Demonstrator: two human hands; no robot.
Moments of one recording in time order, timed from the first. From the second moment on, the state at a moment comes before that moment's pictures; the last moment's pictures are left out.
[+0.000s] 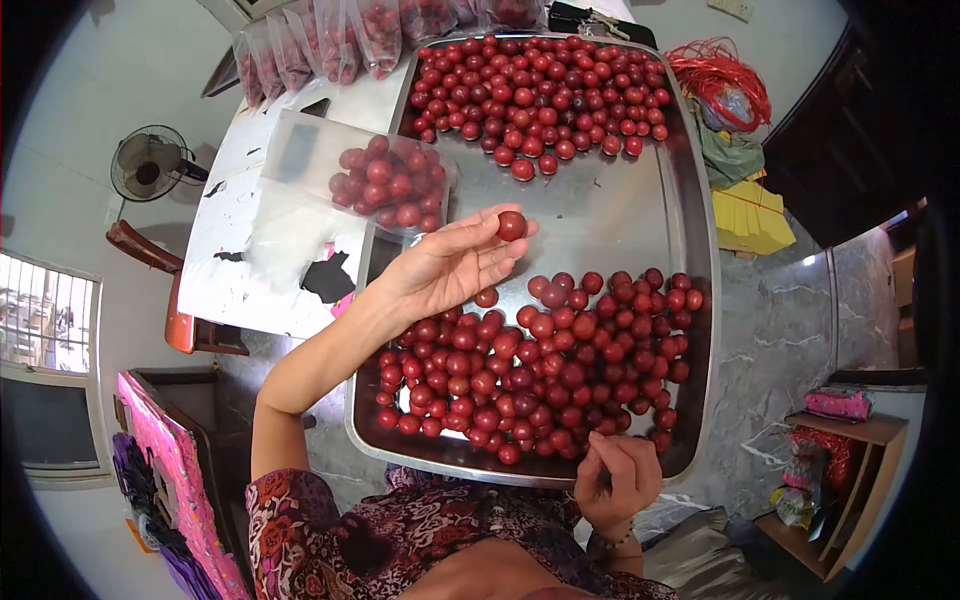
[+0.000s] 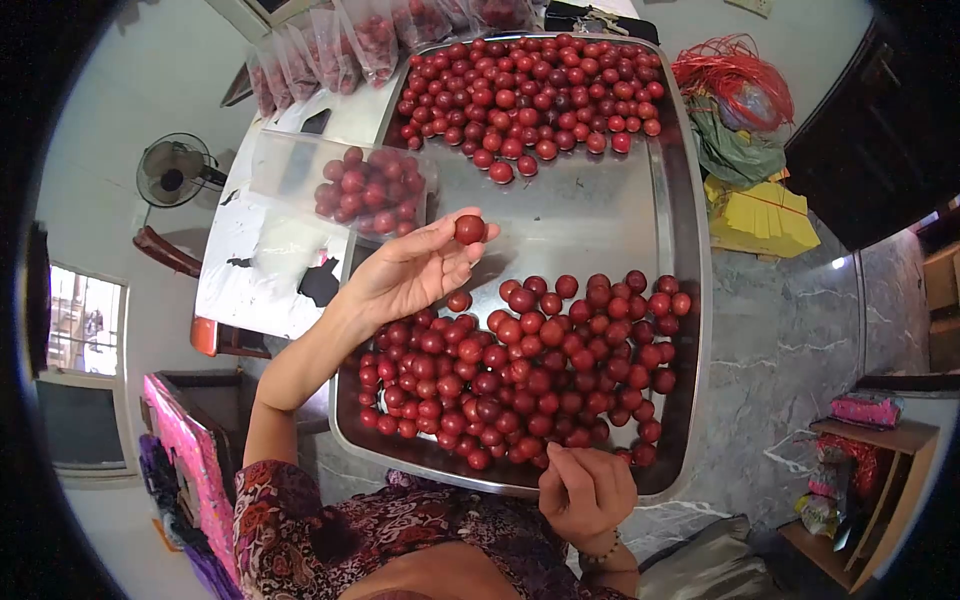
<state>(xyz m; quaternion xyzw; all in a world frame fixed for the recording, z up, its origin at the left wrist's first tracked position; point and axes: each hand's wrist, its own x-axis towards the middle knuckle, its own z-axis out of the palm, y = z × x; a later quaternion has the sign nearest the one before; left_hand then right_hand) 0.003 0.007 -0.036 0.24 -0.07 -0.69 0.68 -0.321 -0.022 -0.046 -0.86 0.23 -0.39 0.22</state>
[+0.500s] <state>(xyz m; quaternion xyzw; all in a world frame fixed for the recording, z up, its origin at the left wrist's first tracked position) 0.000 0.008 -0.036 0.26 -0.06 -0.66 0.70 -0.319 -0.022 -0.040 -0.87 0.22 -0.37 0.24</state>
